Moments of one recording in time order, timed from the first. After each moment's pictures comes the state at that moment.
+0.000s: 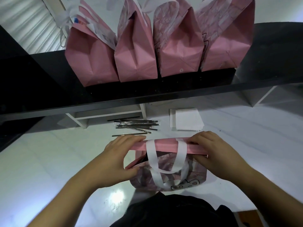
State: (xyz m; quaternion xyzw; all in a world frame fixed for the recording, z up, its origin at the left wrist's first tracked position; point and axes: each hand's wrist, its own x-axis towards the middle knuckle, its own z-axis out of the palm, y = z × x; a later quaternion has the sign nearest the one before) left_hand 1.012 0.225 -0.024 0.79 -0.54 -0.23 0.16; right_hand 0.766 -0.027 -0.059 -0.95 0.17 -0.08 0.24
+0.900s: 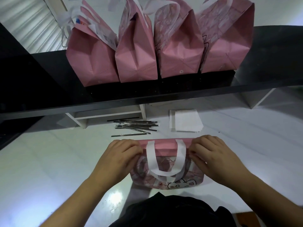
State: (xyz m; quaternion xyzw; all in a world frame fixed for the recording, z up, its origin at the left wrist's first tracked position) left_hand 1.011 0.219 -0.081 0.75 -0.63 0.03 0.19; right_hand 0.759 -0.021 -0.066 -0.98 0.09 -0.15 0.09
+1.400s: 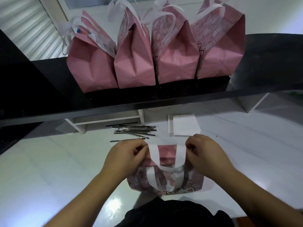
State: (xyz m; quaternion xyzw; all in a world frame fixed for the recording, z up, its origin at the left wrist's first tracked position) left_hand 0.993 0.181 -0.045 0.84 -0.47 -0.10 0.25; right_hand 0.792 -0.012 -0.049 -0.93 0.27 -0.11 0.22
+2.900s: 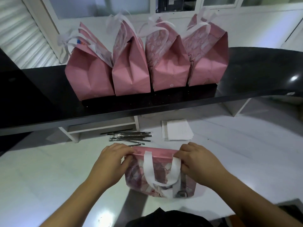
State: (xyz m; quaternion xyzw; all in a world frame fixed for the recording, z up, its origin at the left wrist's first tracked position) left_hand 1.028 0.211 -0.057 0.82 -0.53 -0.06 0.22; right_hand 0.789 0.012 -0.038 -0.98 0.17 -0.05 0.11
